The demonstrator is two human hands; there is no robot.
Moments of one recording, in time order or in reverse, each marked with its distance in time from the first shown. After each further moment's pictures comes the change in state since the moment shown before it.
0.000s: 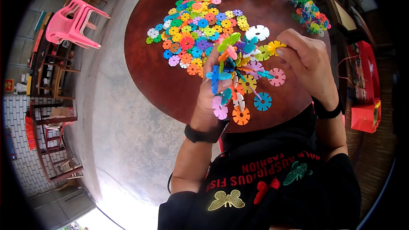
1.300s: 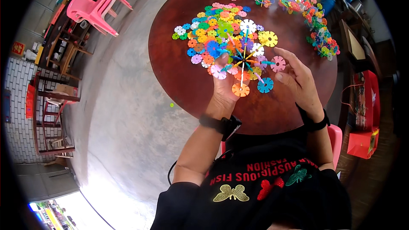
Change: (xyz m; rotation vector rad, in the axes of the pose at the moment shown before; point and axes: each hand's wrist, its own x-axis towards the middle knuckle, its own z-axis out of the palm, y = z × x) left_hand 0.013 0.006 -0.012 -0.595 0.143 -0.108; right_hand -0.016 -0.001 0.040 0.481 -0.062 0.194
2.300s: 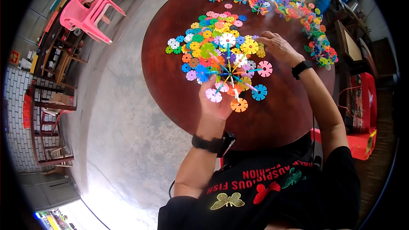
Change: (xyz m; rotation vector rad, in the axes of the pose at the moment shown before) left_hand -0.004 0.016 -0.008 0.046 0.116 0.086; right_hand 0.120 0.166 -0.020 -0.803 -0.349 -0.094
